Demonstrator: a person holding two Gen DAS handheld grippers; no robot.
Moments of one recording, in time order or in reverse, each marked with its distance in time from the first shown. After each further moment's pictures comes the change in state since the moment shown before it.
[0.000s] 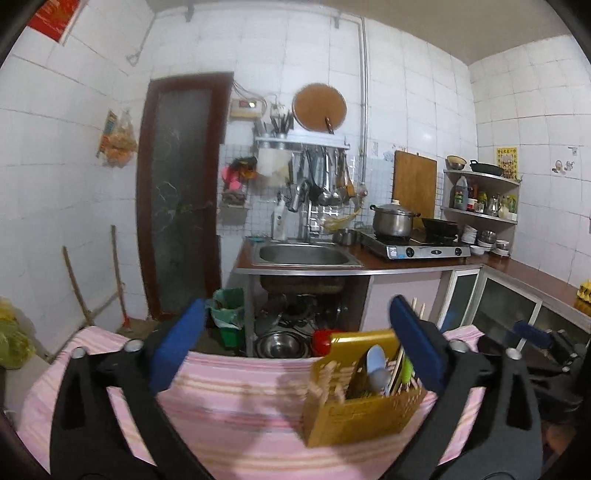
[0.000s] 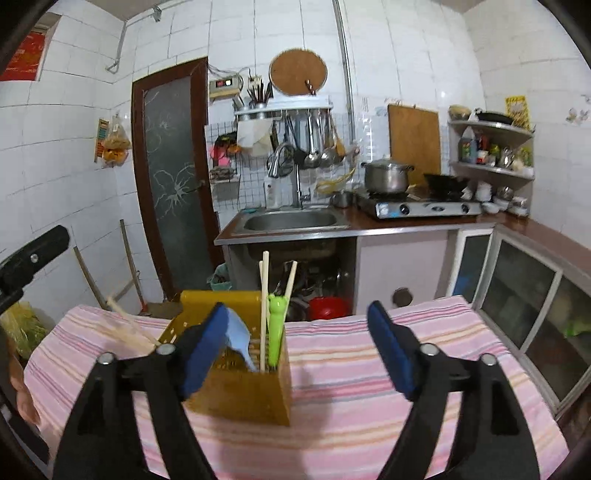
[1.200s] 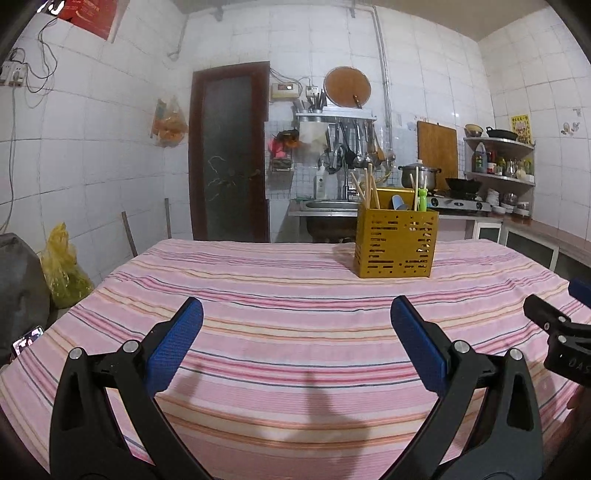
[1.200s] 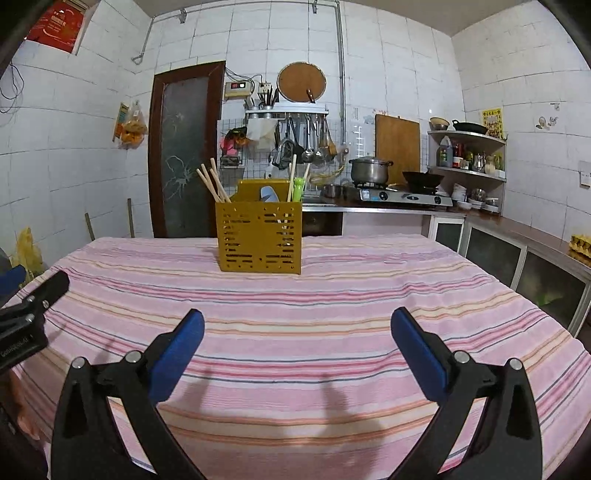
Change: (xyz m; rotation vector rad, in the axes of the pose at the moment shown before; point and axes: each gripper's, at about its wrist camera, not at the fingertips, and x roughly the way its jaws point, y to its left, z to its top) left arm -0.182 0.039 -0.189 0.021 0.055 0.149; right arm -0.166 0.035 -0.190 -0.037 -0.034 -0.046
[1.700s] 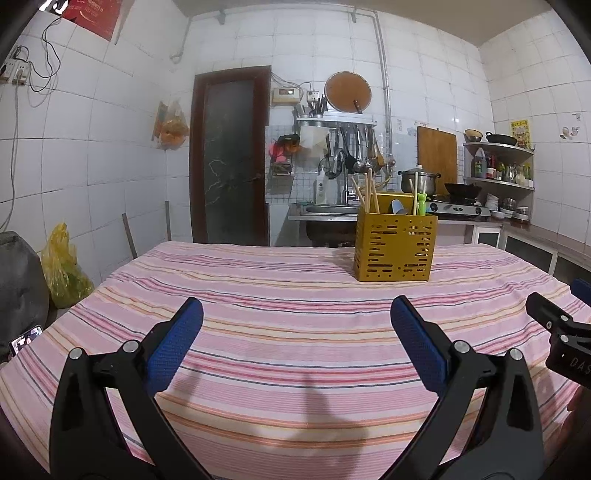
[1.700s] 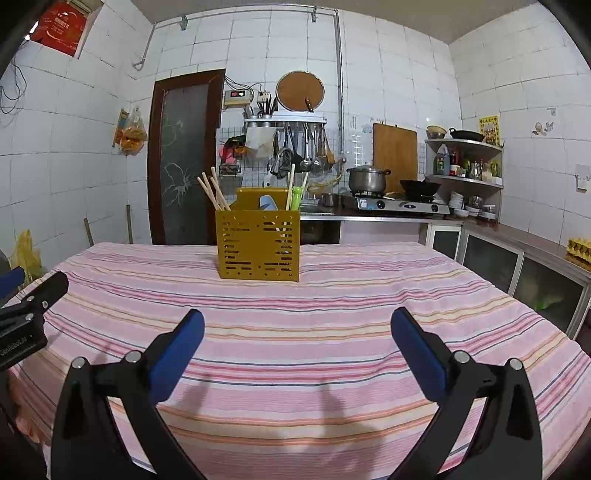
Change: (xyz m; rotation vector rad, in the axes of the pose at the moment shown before) left arm -0.003 0.001 0.003 0.000 -0.016 -0.006; right arm -0.011 0.002 0.000 -0.012 -0.043 -0.007
